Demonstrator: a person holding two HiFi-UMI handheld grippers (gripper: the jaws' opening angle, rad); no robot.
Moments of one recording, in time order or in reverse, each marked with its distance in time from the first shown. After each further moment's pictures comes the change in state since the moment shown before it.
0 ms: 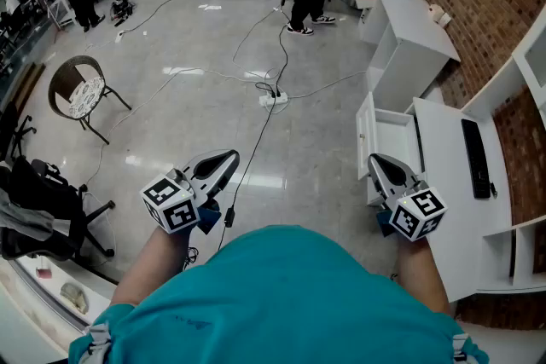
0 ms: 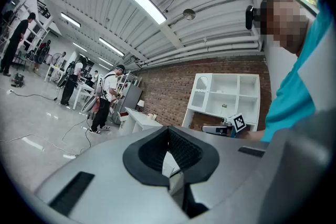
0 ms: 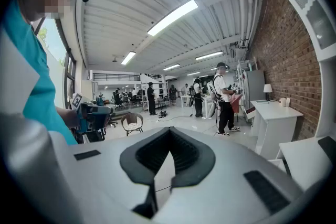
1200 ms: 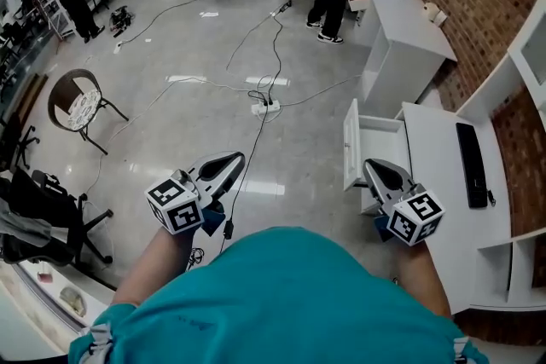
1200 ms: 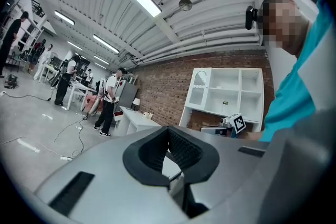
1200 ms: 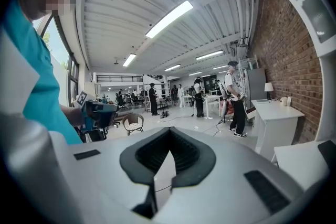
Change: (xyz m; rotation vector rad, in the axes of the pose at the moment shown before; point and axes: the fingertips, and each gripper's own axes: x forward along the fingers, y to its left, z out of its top) left arm 0.110 -0.038 0.002 0.014 0.016 -0.018; right arm -0.026 -0.085 0.003 0.006 0.001 0.044
